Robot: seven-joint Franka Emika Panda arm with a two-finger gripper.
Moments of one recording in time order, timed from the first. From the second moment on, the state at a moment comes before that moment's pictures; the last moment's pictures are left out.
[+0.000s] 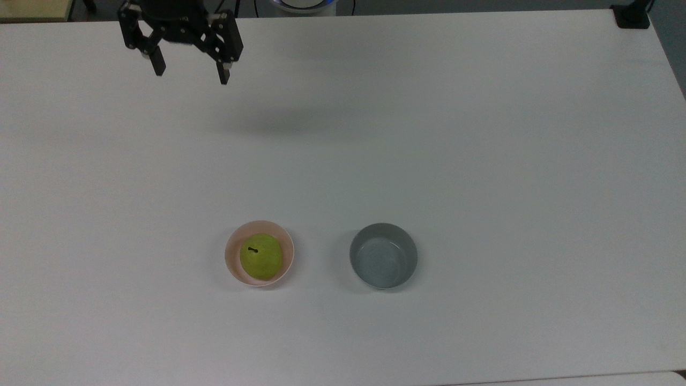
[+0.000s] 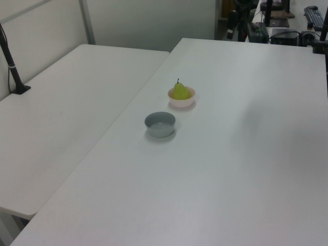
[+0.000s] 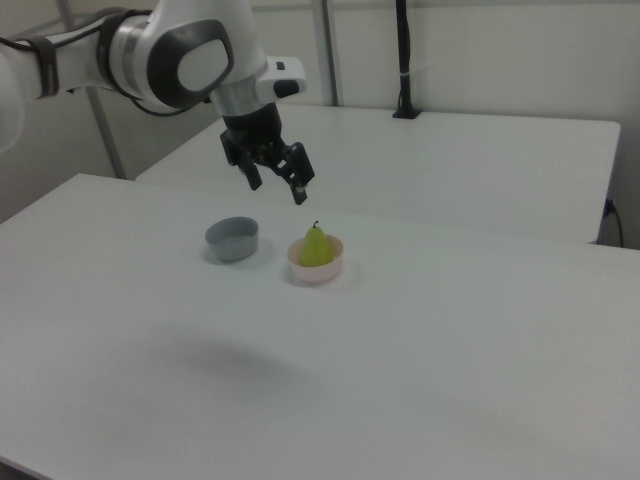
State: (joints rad) arm 0.10 0.10 -0.27 -1.63 0.05 1.93 -0.05
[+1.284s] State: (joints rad) arm 0.16 0.62 -0.23 -1.39 0.09 2.37 -0.05
